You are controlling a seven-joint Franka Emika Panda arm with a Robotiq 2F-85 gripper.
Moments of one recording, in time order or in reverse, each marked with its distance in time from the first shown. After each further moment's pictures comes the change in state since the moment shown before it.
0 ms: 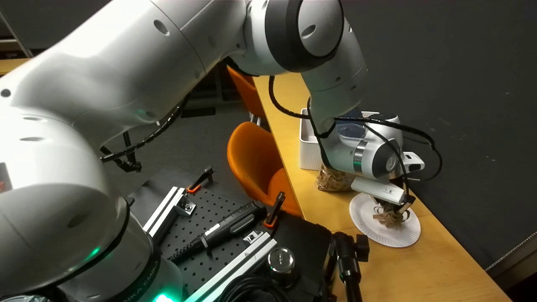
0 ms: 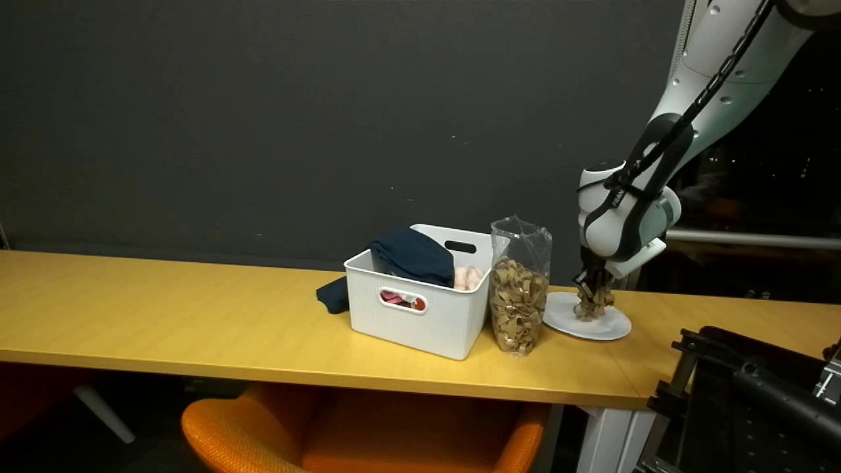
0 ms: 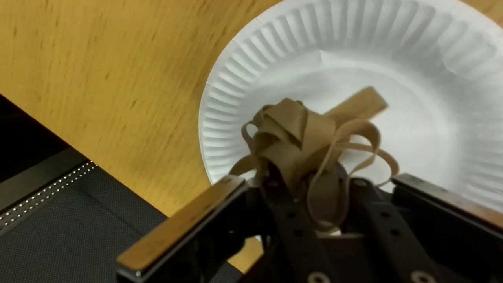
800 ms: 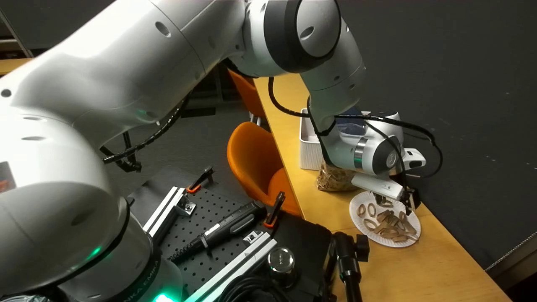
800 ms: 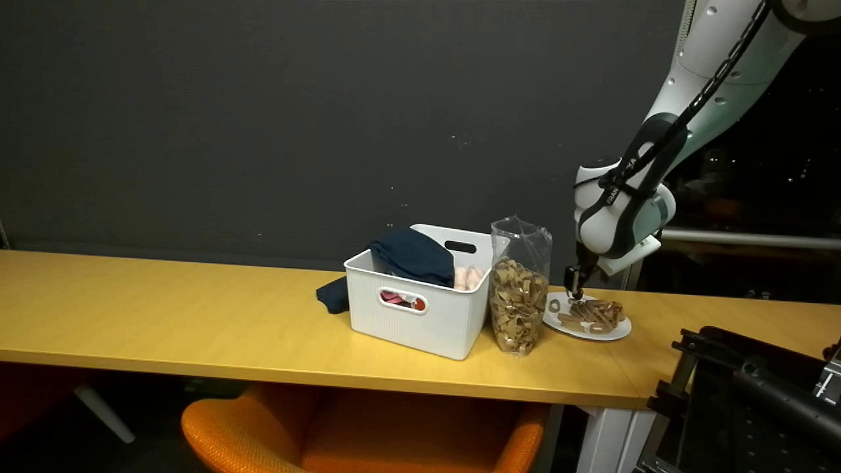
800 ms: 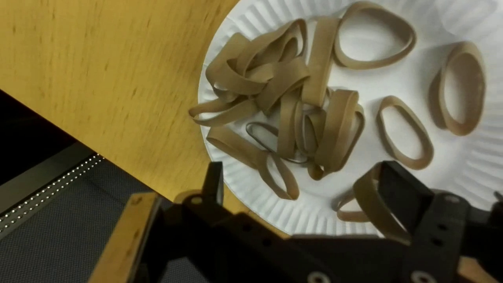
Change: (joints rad) arm 0.017 0.006 -0.014 0.025 0.024 0.000 0.052
